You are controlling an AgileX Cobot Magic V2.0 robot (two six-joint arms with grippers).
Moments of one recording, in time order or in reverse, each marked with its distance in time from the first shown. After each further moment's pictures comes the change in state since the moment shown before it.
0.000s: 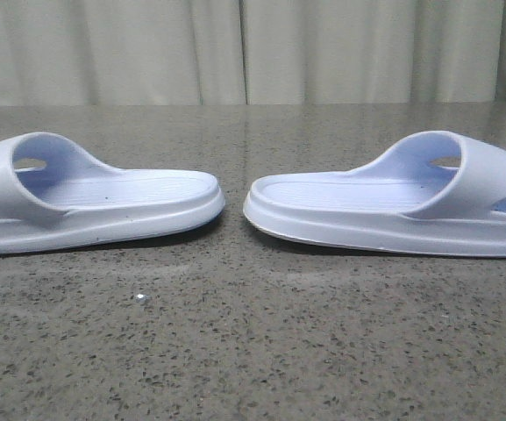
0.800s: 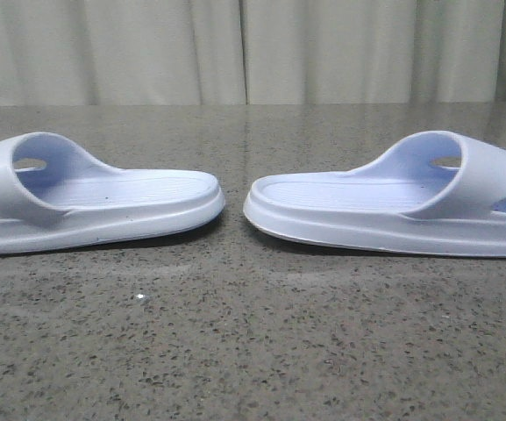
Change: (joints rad) left arm 0.000 0.000 0.000 -0.006 0.000 0.000; right arm 0.000 0.000 0.000 0.000 -0.071 0.000
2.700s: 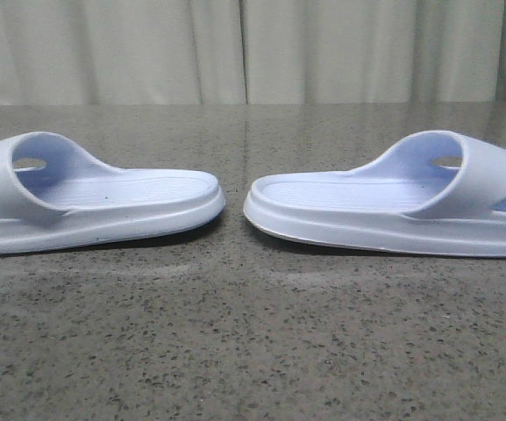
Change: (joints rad) left arm 0.000 0.555 -0.514 -0.575 0.396 -0.049; right arm 0.000 0.383 -0.440 0.186 0.444 0.000
